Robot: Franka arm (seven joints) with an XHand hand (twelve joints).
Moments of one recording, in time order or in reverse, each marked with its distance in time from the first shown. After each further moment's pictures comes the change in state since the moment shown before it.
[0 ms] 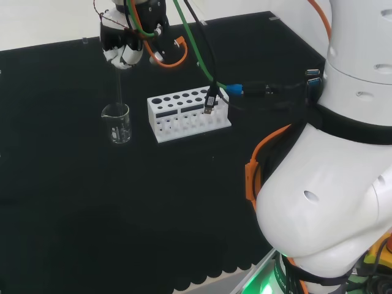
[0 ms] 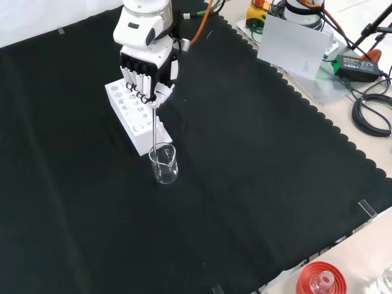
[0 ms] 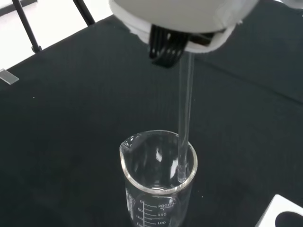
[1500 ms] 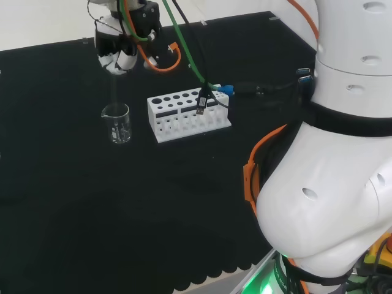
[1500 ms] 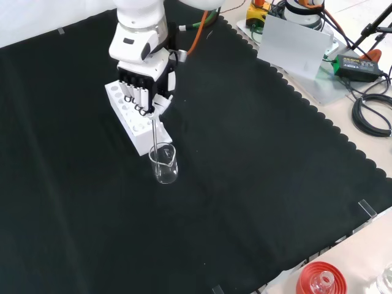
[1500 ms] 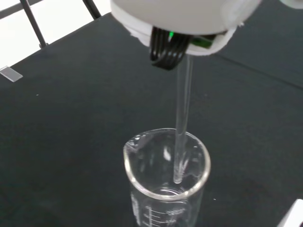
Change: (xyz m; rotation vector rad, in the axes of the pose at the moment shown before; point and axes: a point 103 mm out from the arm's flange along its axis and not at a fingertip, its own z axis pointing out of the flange) arm -0.002 0.018 0.016 0.010 0.034 -0.016
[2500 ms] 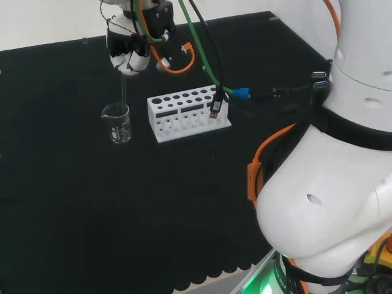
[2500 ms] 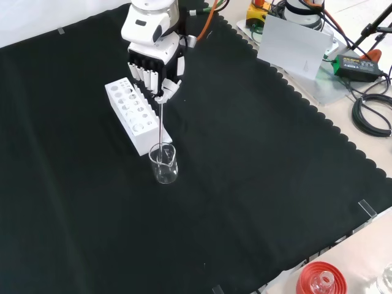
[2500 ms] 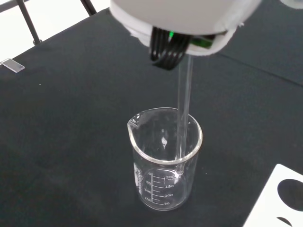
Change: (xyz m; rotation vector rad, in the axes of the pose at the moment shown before) arm 0.009 -0.041 -0.011 0.001 -0.021 0.031
